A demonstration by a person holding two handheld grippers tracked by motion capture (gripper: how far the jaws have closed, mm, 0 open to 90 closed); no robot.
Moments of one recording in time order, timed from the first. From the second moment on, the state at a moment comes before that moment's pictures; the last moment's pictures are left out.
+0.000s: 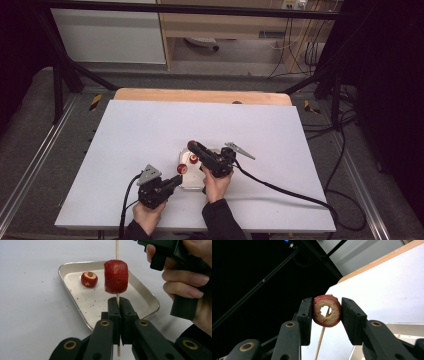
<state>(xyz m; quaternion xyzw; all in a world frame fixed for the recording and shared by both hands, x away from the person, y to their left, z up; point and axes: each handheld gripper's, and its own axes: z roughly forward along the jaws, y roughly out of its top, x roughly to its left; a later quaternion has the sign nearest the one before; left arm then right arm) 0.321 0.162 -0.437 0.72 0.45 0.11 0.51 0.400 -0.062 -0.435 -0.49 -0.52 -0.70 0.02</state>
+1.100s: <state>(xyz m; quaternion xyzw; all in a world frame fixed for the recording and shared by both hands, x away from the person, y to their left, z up) 0.316 0.148 -0.435 0.69 0.47 0.12 0.54 0.399 -0.062 -0.433 -0.49 -0.50 -0.71 0.04</state>
